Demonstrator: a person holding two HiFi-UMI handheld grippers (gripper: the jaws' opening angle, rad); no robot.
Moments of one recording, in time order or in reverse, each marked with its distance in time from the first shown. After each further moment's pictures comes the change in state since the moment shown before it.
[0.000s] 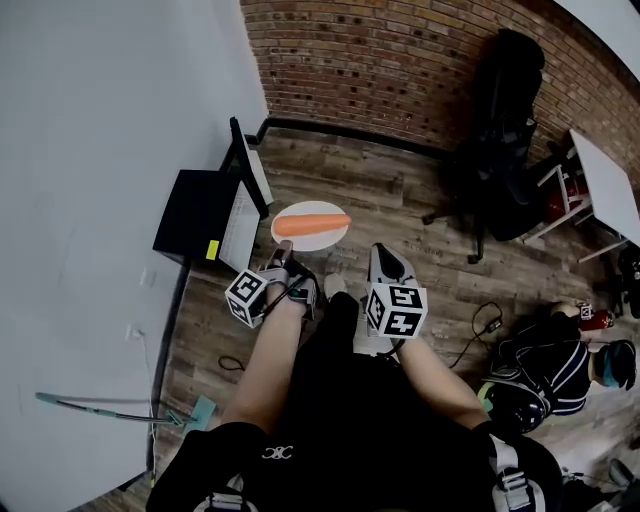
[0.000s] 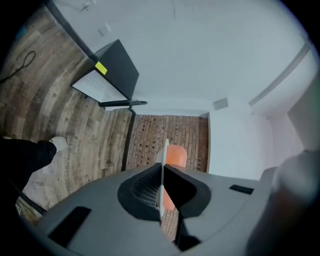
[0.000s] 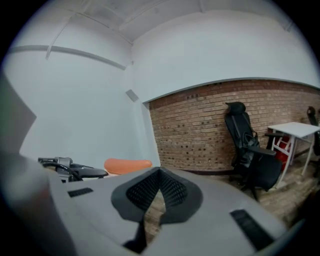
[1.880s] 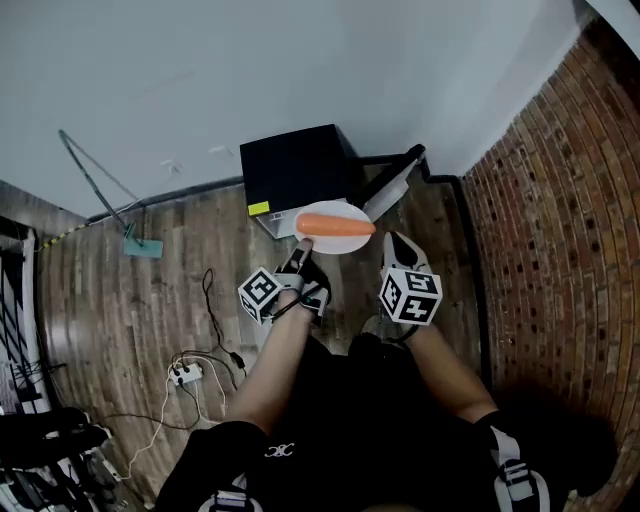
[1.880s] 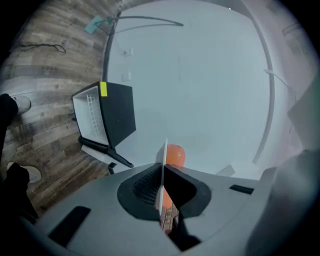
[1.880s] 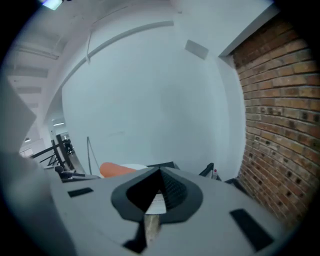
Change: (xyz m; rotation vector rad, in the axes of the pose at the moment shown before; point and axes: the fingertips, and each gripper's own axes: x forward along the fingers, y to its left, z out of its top) left arm 0.208 -0.022 0.147 -0.169 -1.002 -0.138; right arm 0.473 0.117 0.117 -0.429 0.289 1.048
